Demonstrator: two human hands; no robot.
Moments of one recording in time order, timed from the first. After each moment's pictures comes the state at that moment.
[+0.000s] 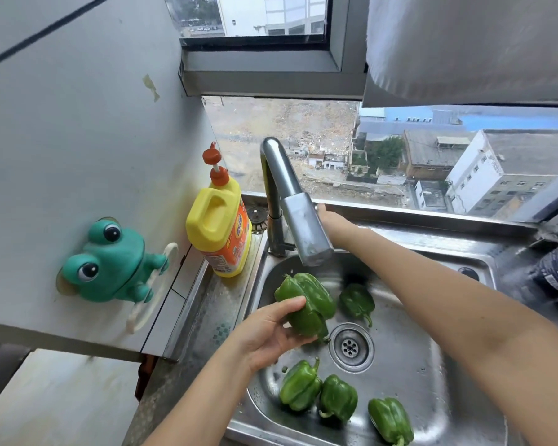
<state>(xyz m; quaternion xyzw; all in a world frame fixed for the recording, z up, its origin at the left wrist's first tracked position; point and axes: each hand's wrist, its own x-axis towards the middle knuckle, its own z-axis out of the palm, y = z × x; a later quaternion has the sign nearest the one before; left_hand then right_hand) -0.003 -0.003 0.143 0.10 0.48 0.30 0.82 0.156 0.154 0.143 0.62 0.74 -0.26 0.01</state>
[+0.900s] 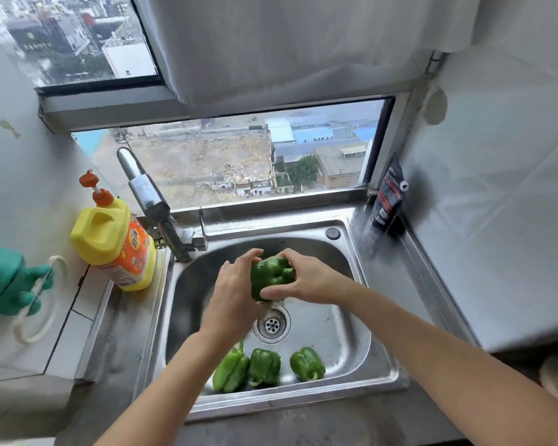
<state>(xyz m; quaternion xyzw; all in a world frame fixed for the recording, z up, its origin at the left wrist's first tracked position) 0.099 -0.066 0.167 0.82 0.46 0.25 0.21 0.270 -0.089 0.198 0.64 0.61 -0.44 -0.19</state>
